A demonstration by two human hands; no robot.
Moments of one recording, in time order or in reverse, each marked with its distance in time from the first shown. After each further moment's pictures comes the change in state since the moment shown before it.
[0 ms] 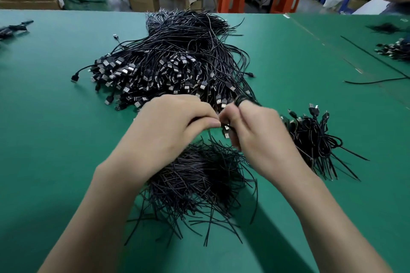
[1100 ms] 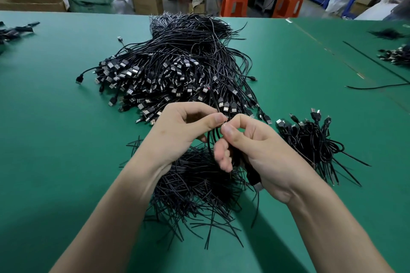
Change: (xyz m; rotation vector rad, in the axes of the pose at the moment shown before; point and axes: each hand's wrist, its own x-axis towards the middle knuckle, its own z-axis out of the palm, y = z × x) left_hand 0.001 -0.010 0.031 -0.967 0.056 -0.363; right_hand -0.015 -0.009 -0.002 1.105 -0.362 0.259
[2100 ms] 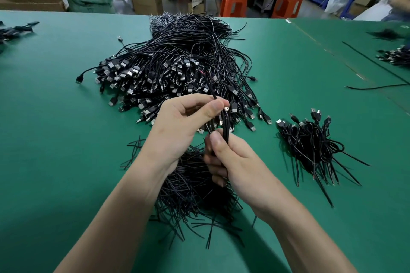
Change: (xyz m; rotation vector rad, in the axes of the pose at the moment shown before) left_hand -0.001 0.005 0.009 -0.118 0.141 0.063; right_hand -0.002 0.023 0.031 -0.174 0.052 0.029
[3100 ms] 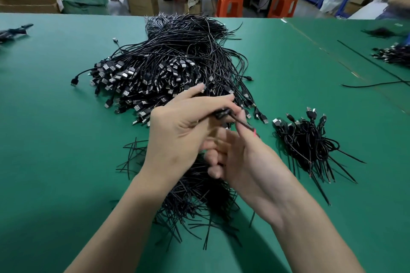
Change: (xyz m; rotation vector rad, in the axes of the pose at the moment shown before) left_hand -0.011 0.004 0.010 0.442 0.007 0.579; right_hand 0.001 -0.006 -0.010 0.524 0.015 0.135
